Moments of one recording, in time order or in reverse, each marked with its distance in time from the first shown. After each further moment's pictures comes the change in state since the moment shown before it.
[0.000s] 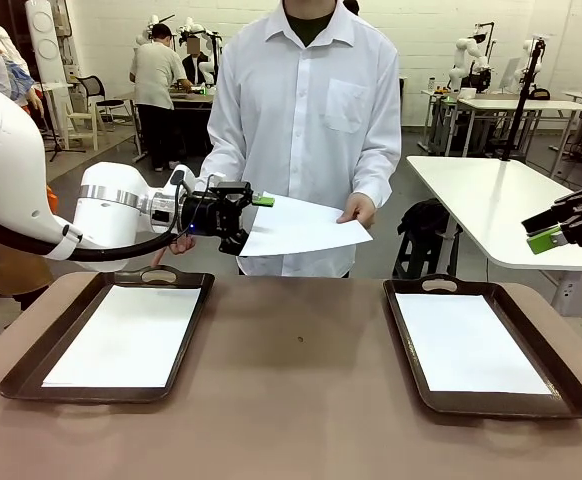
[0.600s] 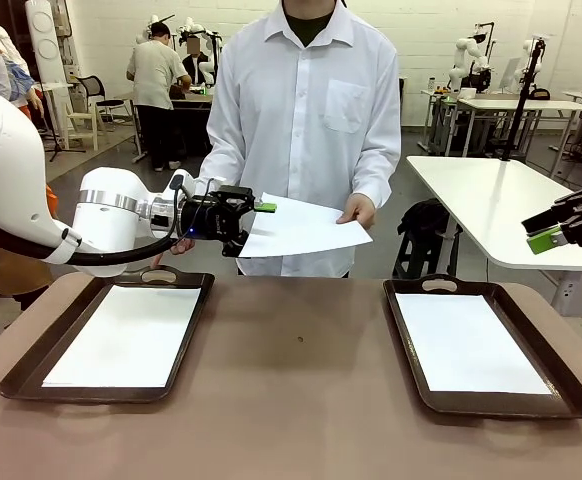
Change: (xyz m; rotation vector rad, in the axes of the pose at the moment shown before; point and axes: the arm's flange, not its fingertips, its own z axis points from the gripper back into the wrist) left arm -0.007 0.003 -0.002 -0.039 0.016 -0.003; right arm 0.000 0.000 0.000 0.000 0.000 0.000
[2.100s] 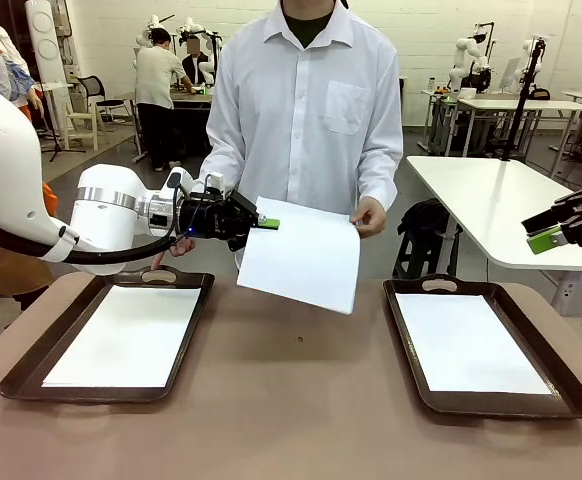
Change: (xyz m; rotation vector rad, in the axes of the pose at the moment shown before) left arm 0.001 -0.004 0.004 0.038 -0.032 -0.064; right arm 0.000 0.000 0.000 0.000 0.000 0.000
